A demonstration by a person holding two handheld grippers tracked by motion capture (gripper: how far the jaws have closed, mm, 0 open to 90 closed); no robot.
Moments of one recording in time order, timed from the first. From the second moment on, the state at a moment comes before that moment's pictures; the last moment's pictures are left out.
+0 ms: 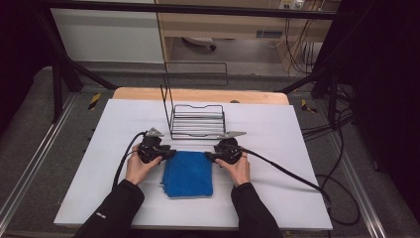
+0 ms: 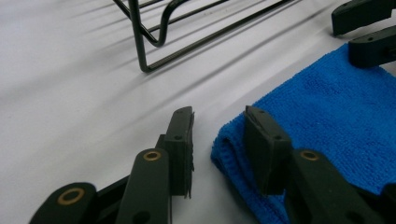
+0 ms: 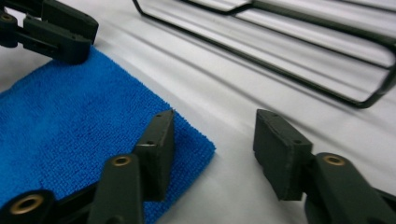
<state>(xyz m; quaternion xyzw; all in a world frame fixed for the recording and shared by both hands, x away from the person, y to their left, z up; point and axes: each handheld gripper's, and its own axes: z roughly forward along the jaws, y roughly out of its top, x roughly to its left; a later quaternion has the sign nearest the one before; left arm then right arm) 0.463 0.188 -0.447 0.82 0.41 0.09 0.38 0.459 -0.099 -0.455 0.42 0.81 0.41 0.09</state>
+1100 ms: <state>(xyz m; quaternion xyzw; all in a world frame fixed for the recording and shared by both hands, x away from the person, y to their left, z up) 0.441 0.186 -0.422 0.81 0.40 0.09 0.42 0.448 -0.104 -0.430 0.40 0.80 0.44 0.07</state>
